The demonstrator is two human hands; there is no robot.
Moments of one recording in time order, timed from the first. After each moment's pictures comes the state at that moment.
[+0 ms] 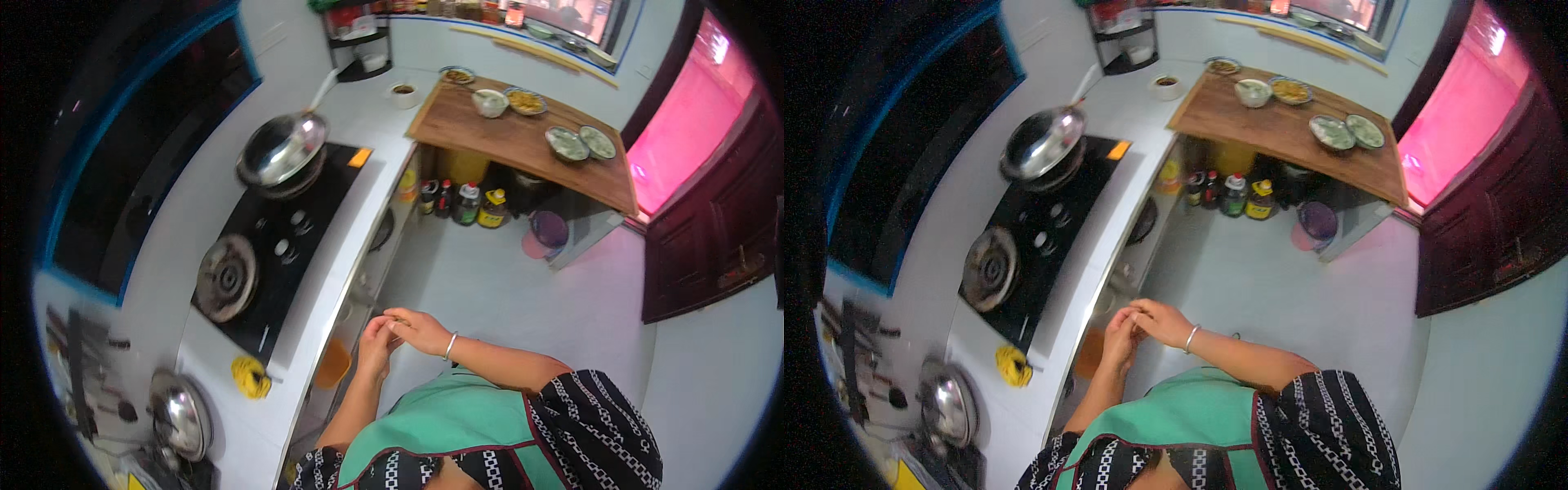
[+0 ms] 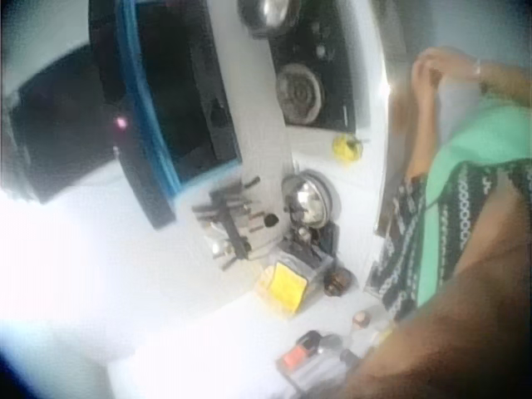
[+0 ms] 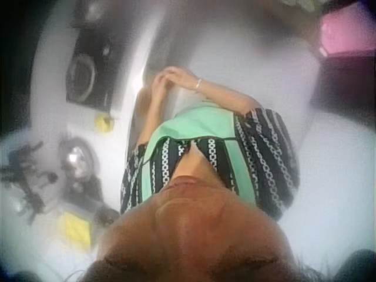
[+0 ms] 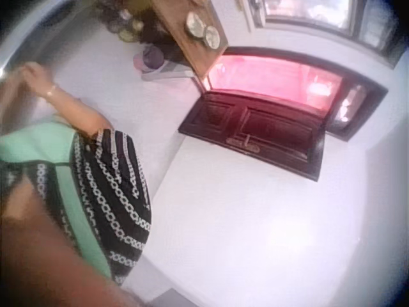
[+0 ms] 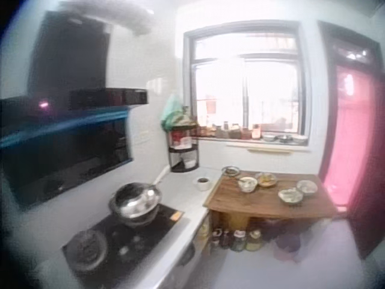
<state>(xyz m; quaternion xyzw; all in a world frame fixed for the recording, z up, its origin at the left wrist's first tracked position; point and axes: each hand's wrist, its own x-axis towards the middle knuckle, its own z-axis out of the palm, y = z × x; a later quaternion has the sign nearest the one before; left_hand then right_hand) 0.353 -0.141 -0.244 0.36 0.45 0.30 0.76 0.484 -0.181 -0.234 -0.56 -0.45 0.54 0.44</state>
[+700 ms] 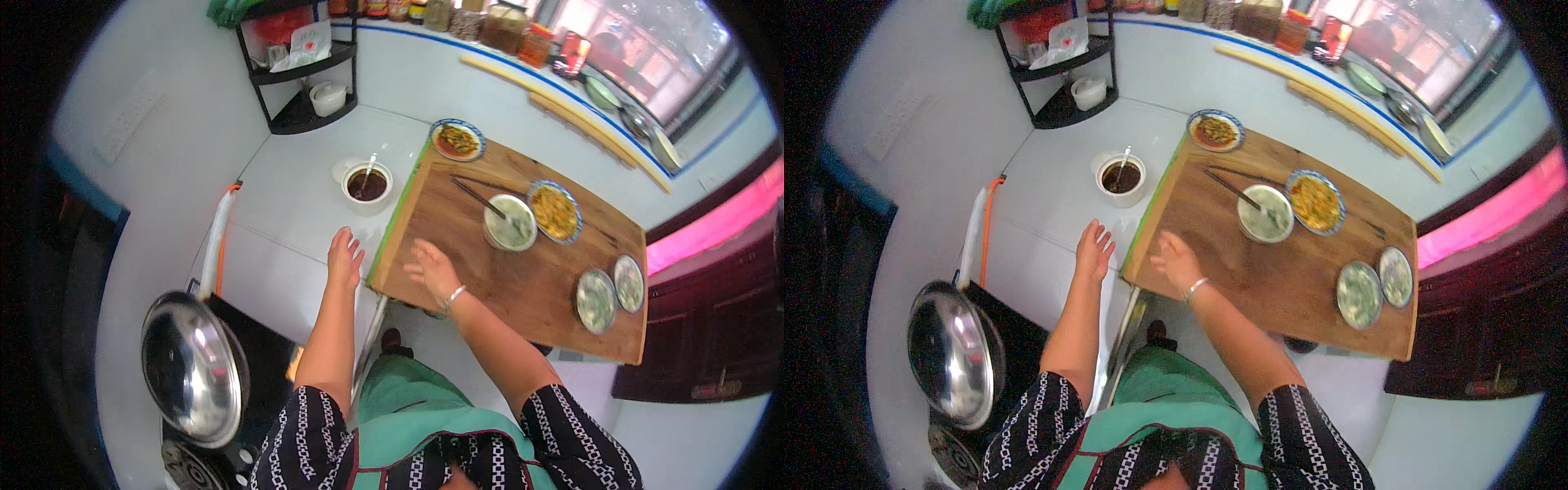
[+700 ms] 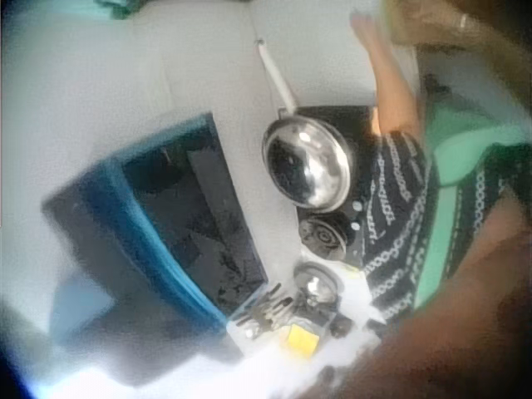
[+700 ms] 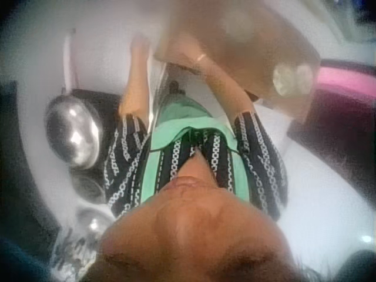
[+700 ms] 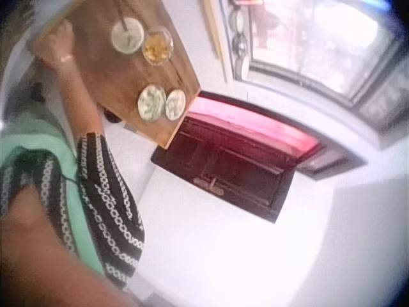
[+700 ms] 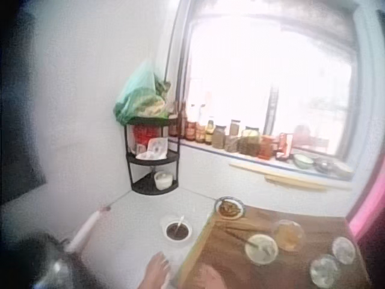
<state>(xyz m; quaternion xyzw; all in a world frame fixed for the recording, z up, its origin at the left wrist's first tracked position) 0.827 0.485 -0.354 0.31 0.43 0.38 0.76 0.960 0.341 -0.305 -0.62 -0.19 0.48 0.59</state>
